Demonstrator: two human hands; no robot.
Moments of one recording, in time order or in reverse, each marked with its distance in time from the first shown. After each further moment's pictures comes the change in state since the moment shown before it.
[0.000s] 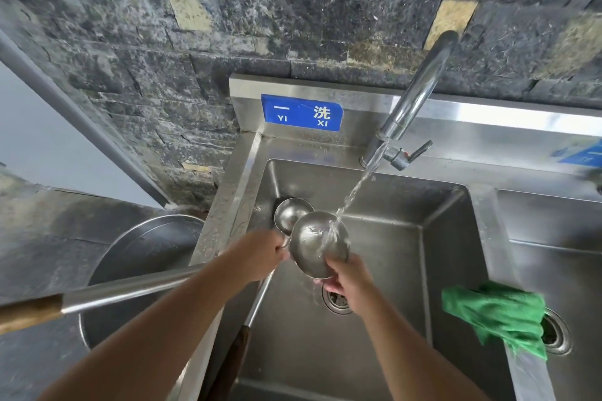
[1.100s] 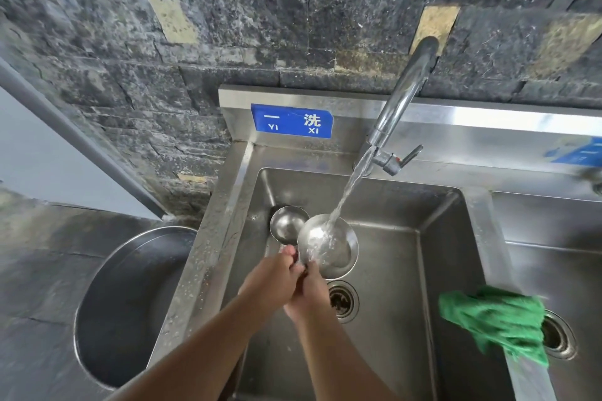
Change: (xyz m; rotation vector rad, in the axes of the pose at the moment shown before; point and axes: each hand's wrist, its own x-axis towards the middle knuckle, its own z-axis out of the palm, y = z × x) left_hand 0.004 0.034 0.045 -0.376 0.101 -0.147; right_hand 0.003 0.020 0.072 0.984 -0.114 0.193
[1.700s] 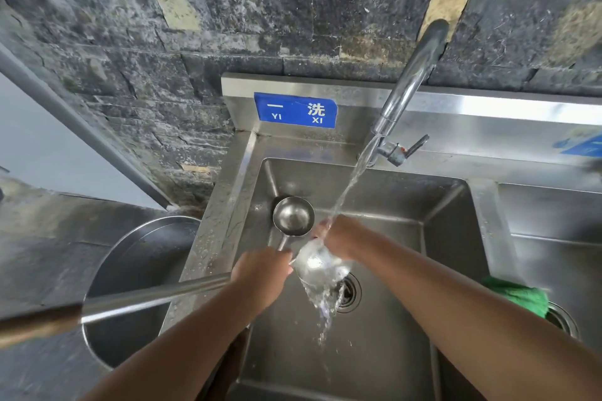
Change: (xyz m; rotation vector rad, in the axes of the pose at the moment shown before) left_hand -0.008 -0.010 -0.011 0.686 -0.004 0.173; right_hand -0.003 -0.121 0.041 -2.782 -0.412 -0.647
